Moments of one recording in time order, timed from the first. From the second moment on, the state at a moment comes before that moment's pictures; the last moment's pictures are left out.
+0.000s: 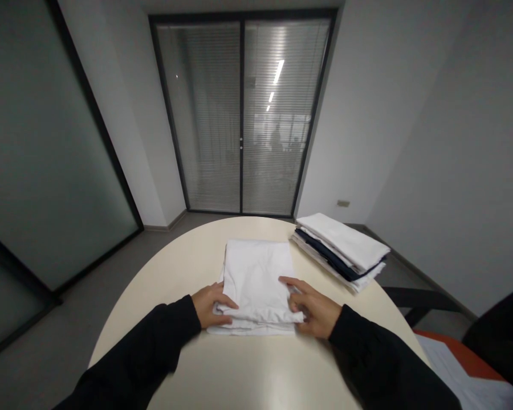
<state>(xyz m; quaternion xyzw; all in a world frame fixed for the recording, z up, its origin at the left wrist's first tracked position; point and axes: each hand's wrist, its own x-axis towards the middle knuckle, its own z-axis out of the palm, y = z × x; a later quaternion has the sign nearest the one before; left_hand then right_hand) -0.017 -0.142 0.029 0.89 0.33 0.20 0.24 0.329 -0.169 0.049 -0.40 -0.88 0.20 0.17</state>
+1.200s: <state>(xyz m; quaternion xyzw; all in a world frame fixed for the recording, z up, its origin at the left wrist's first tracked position) -0.009 -0.177 0.059 0.86 0.47 0.05 0.19 0.329 -0.171 0.056 -0.37 -0.89 0.23 0.16</state>
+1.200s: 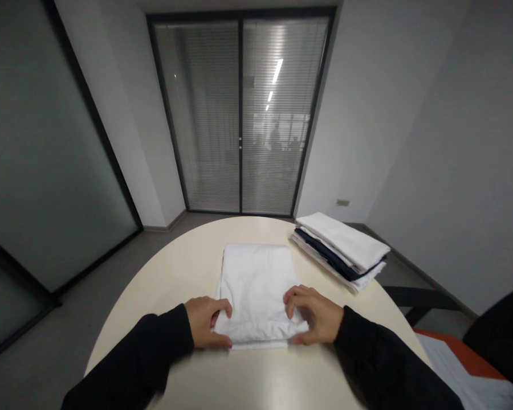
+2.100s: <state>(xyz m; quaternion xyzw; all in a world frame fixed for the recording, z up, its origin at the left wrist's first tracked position) -0.025 -0.090 0.009 0.75 0.48 0.43 0.13 0.336 -0.129 0.027 -0.51 -0.76 0.15 0.36</state>
